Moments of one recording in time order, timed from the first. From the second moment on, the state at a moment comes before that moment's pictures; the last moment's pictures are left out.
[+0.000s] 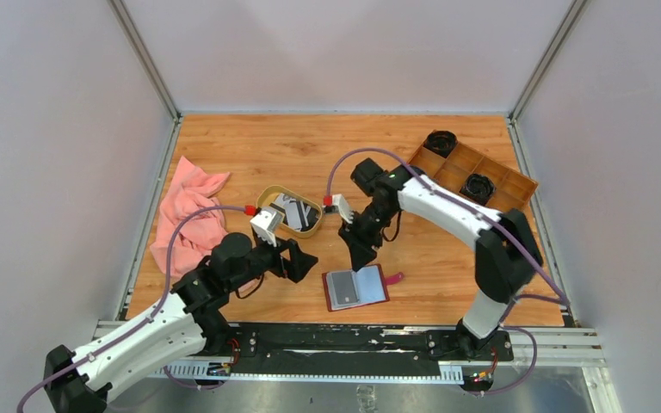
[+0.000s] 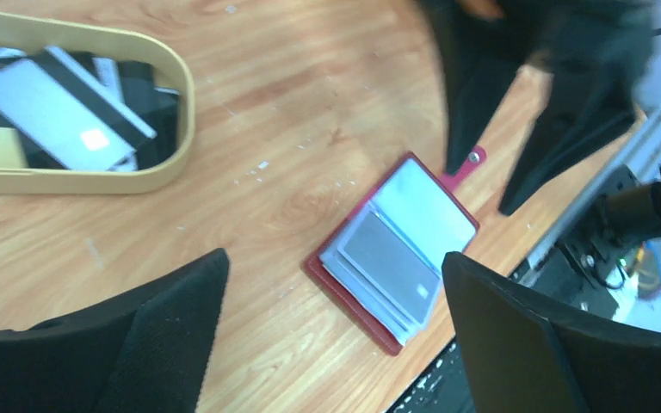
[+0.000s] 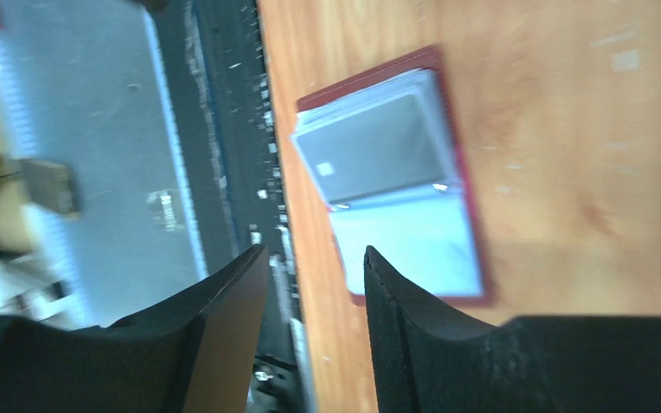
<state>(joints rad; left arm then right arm) -0.80 0.59 0.35 -0.08 0.04 -0.44 0.71 1.76 1.34 -1.08 -0.82 -0.52</state>
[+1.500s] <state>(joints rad) -0.51 1.66 1.04 -0.34 -0.20 -0.40 0.48 1.45 1.23 -0.77 -0.73 -0.59</state>
